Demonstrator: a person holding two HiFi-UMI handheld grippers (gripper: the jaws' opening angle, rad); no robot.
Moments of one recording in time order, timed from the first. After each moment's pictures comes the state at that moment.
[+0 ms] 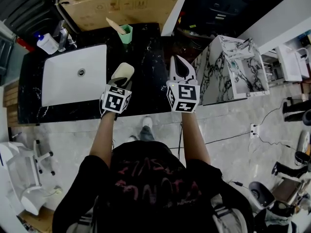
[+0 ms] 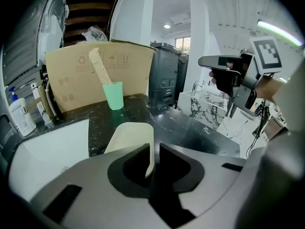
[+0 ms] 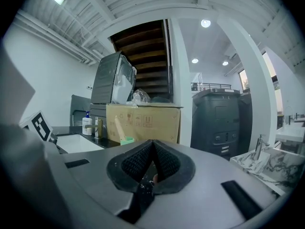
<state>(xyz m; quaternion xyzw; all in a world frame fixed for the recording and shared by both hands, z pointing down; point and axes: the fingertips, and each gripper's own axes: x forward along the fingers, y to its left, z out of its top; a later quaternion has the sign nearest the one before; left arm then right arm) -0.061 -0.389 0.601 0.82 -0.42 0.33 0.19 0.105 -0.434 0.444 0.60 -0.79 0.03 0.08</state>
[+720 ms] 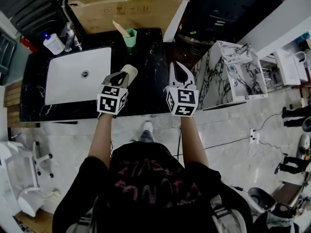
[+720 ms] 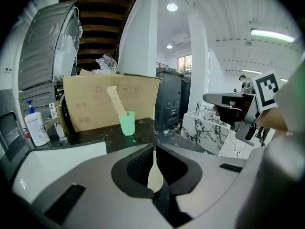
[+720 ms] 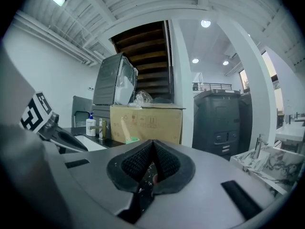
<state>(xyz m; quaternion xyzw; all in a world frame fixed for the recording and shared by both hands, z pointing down) -0.085 -0.395 0.520 0.84 -0.47 0.23 0.14 0.091 -0.409 0.438 0.60 -0.80 0.03 0.08</state>
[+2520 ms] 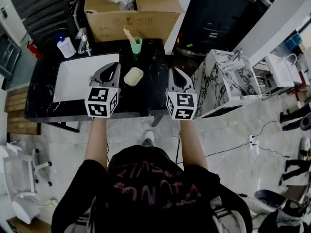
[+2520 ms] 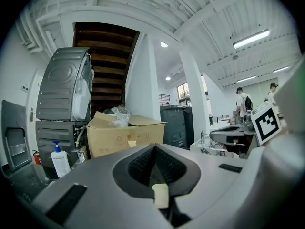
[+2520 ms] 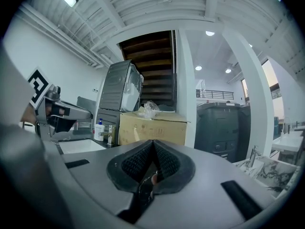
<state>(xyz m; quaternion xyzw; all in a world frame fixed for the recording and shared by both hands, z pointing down) -0.146 -0.334 0.368 0.84 -0.53 0.08 0.00 0.055 -0.330 0.389 0.60 -0.80 -0.01 0.07</state>
